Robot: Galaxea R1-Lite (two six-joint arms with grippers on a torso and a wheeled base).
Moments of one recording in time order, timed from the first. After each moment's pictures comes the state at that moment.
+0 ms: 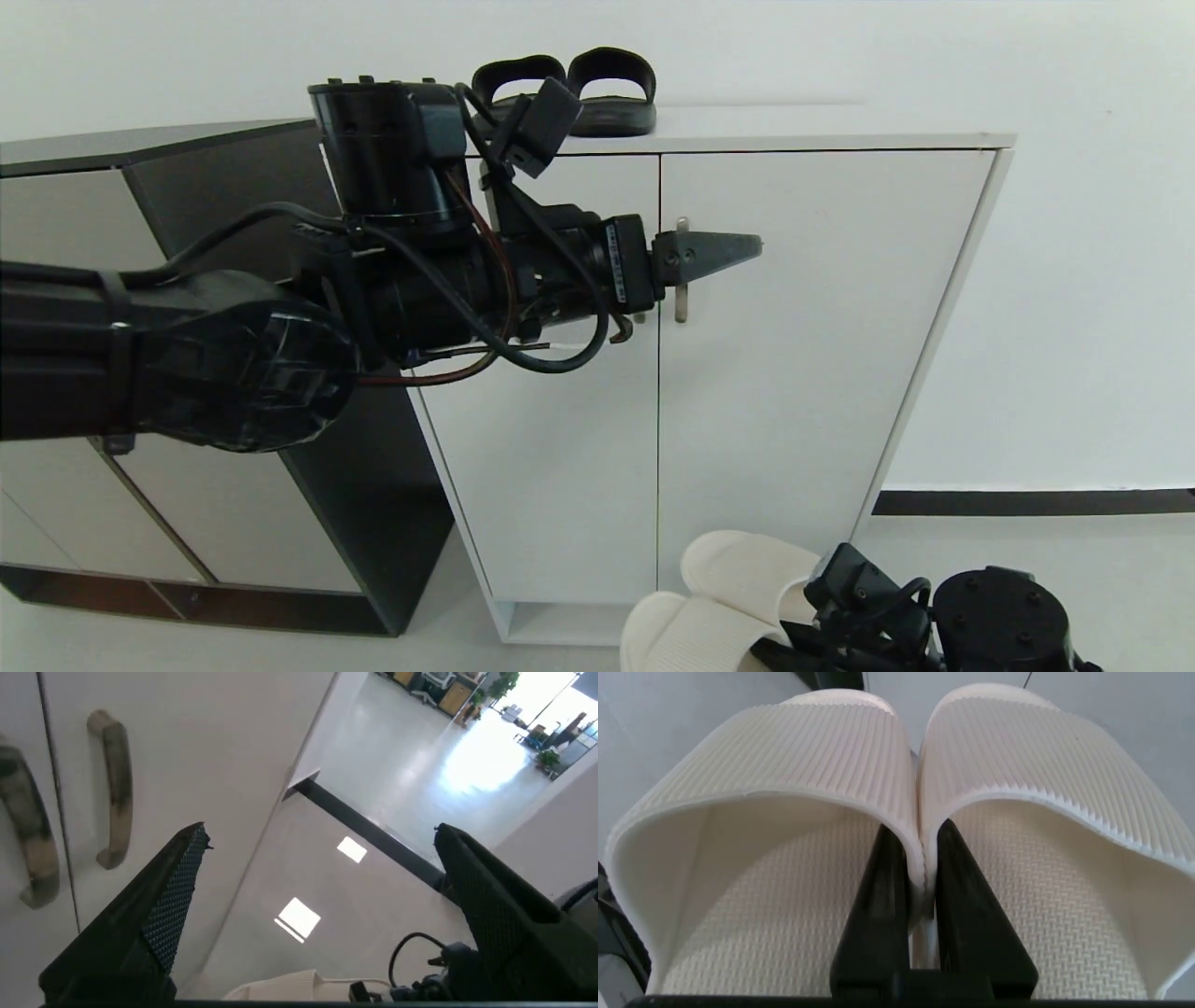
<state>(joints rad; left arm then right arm) -0.63 1.76 -1.29 -0.49 -0.47 -0.31 0.85 1.89 -0.17 -1.31 -0.02 0.00</state>
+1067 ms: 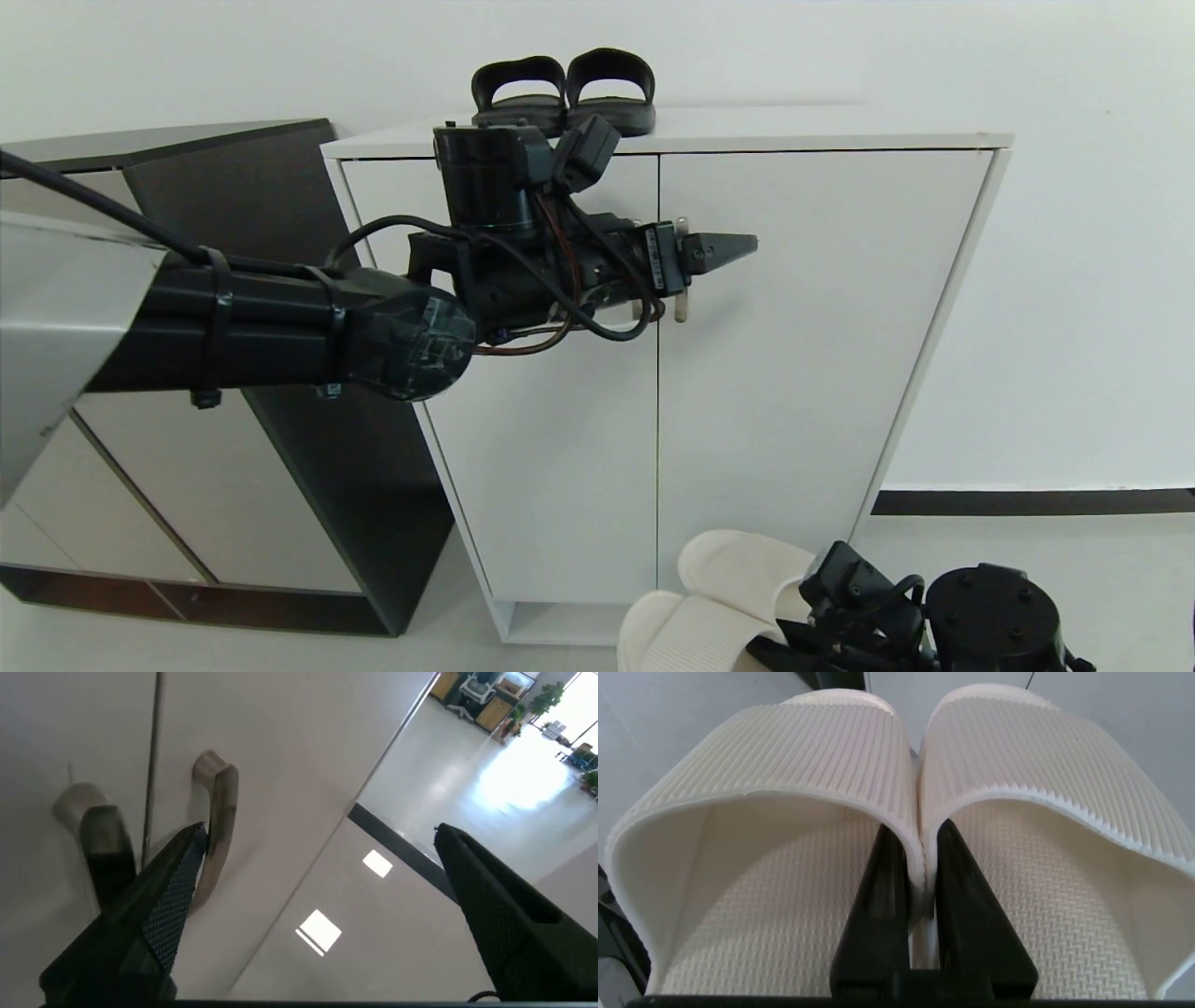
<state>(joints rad) -0.57 1.98 -1.51 -0.48 -0.39 -0.30 0.85 1.90 -0.18 -1.31 -0.01 0.00</state>
